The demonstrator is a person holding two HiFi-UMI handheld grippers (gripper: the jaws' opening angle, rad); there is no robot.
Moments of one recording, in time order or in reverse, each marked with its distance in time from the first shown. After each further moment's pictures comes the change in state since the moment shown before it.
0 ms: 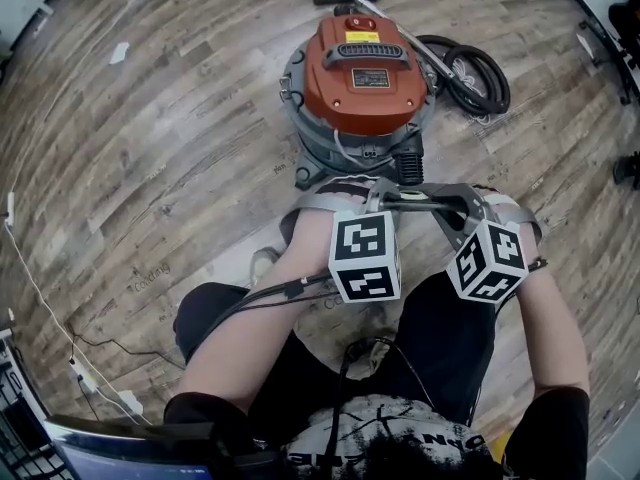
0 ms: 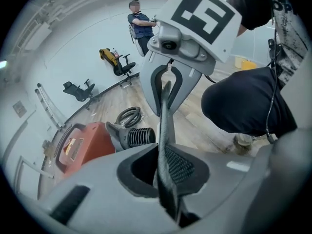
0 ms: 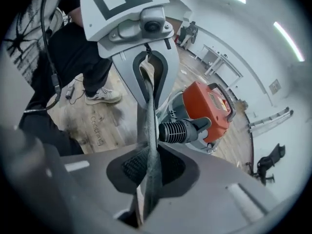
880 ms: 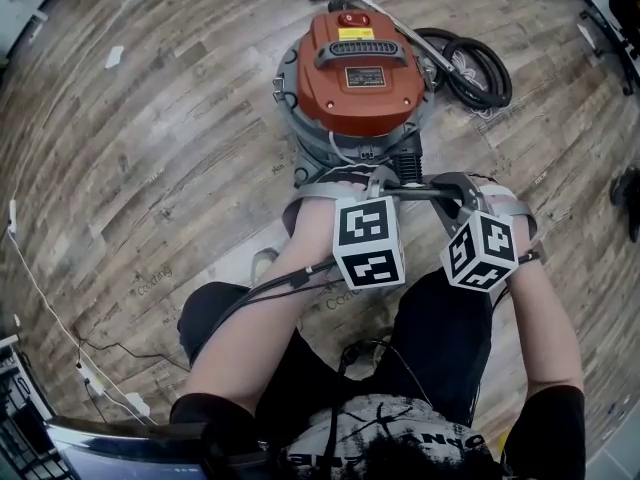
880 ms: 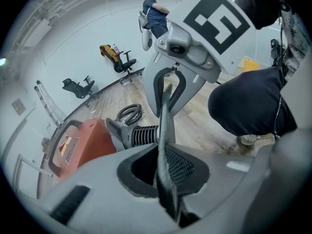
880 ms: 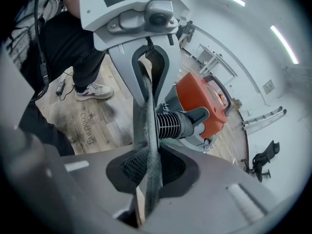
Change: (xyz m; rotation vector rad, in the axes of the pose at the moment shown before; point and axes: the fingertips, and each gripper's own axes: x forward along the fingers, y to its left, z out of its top) left arm 0.025 0.018 -0.006 -0.015 0.025 -0.006; right arm 0.029 -0.017 -0.015 0.013 0.025 -0.064
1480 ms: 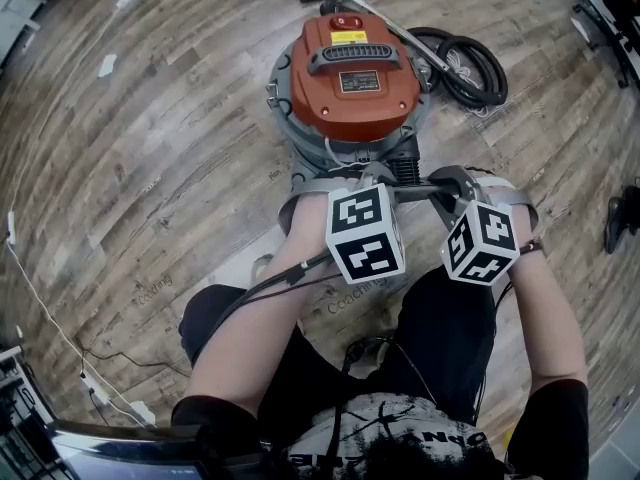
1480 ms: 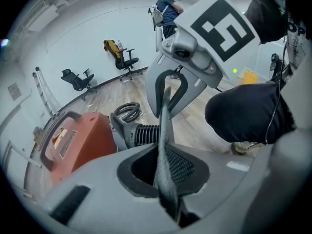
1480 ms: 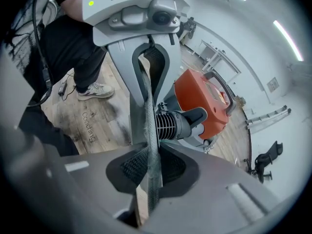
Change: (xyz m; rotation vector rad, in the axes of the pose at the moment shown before) left arm 0.000 0.012 -0.001 -0.090 -0.021 -0.076; right arm 0.005 -0.014 0.003 -0.004 0.027 0.047
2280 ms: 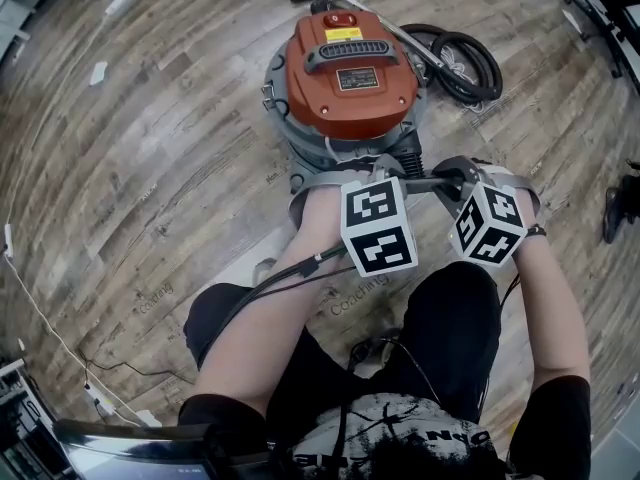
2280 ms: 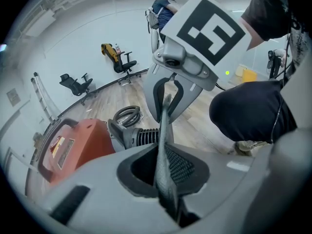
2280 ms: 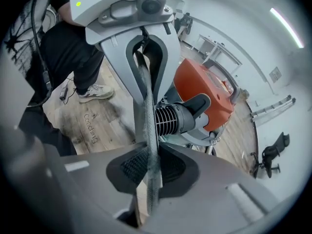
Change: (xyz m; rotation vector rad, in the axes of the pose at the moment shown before) left arm 0.012 0.008 0.009 0.039 -0.024 0.007; right arm 0.016 -0.004 -0.015 0.054 0.011 0.053
